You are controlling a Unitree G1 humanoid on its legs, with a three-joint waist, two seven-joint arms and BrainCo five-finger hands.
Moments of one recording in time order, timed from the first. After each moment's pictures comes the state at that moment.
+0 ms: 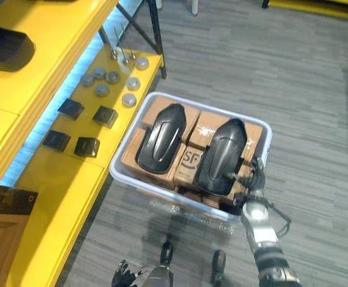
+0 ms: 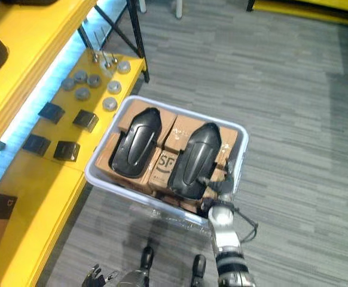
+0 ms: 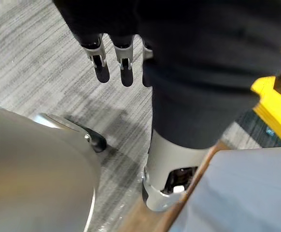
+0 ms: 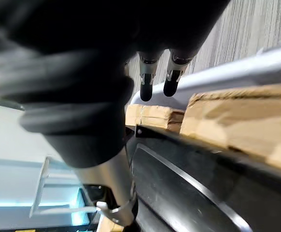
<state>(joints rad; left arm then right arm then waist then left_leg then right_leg) -0.03 0.04 0.05 0.88 -0.34 -0.15 0.13 -0.63 -0.12 -0.17 0.56 -0.09 -0.06 -0.44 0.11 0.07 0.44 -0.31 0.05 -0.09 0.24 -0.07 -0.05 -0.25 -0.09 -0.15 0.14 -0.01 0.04</state>
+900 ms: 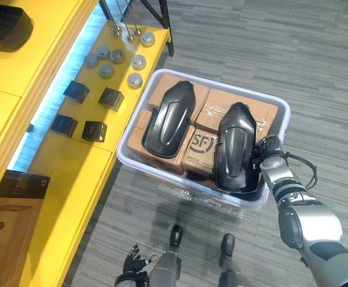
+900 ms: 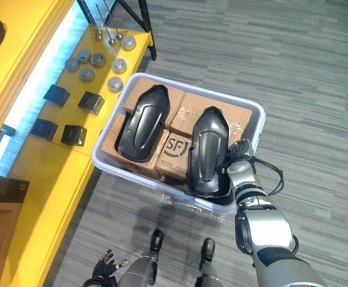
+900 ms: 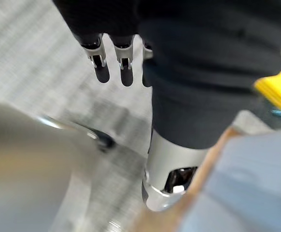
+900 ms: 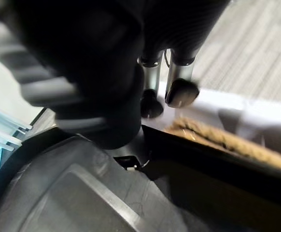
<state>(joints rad) -0.03 0.07 -0.11 0.60 -0.43 -0.16 0.18 -1.14 -0.38 -0.11 1.20 -0.33 0.13 -0.32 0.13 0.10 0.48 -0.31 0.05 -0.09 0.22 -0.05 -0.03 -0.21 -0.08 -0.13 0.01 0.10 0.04</state>
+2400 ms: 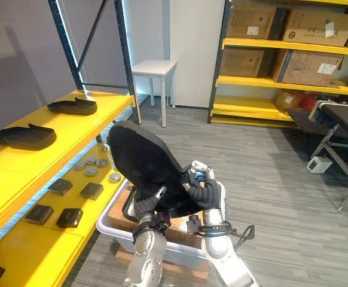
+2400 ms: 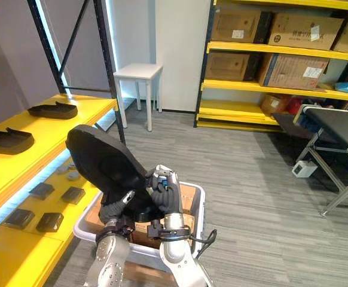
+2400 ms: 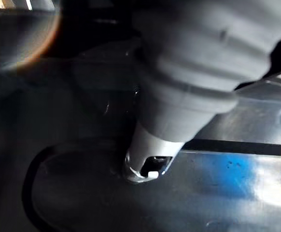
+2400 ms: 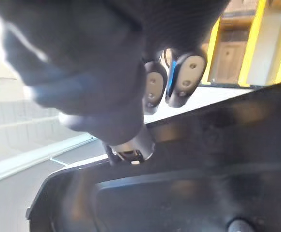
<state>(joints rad) -0.09 -0.04 -0.26 0.06 -0.56 -0.27 0.51 -0.15 0.00 0.51 -0.15 -0.28 -0.14 -0.49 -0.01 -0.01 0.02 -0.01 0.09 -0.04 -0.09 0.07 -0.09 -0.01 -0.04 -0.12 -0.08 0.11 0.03</state>
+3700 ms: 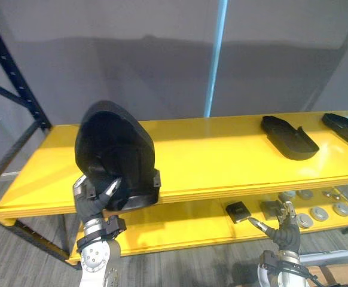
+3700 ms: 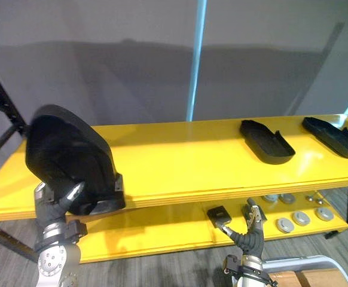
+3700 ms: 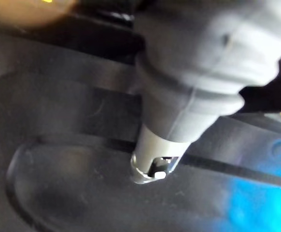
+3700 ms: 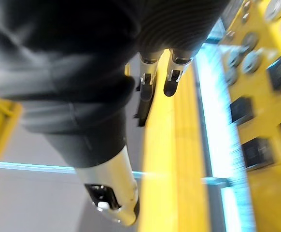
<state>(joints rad) -0.08 0.09 -0.01 -0.23 -0.51 -0.28 0.27 0.31 -0.03 -0.11 -0.17 0.03 -0.20 -0.18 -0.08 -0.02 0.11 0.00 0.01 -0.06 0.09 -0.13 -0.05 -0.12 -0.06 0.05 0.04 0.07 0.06</state>
